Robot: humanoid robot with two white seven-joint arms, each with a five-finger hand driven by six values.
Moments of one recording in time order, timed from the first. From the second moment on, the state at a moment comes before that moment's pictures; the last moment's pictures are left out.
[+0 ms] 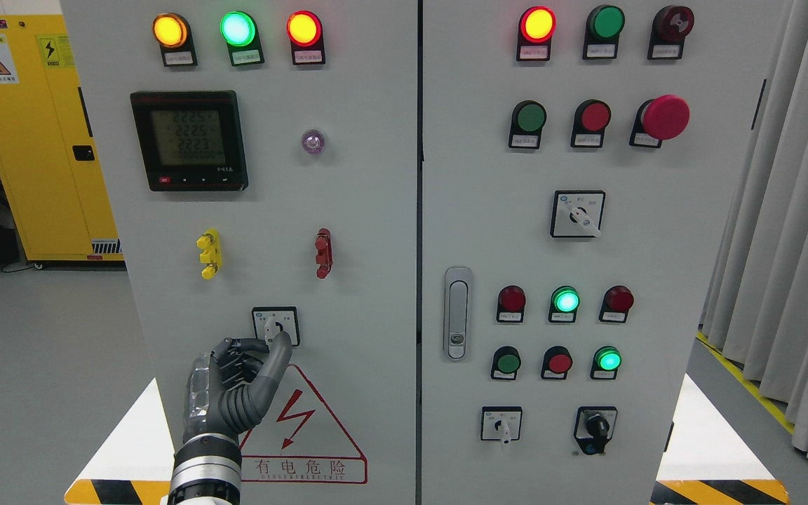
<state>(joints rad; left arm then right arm) -0.41 -0.11 -0.05 -1.96 -0.15 0.68 0.26 0.10 0.12 -0.16 -0.19 0.12 0.01 -0.20</state>
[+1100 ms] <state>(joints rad) -0.42 -0.11 -0.05 -1.95 -0.16 0.67 0.26 0.10 0.12 -0.16 -0.19 0.12 0.01 -0.20</state>
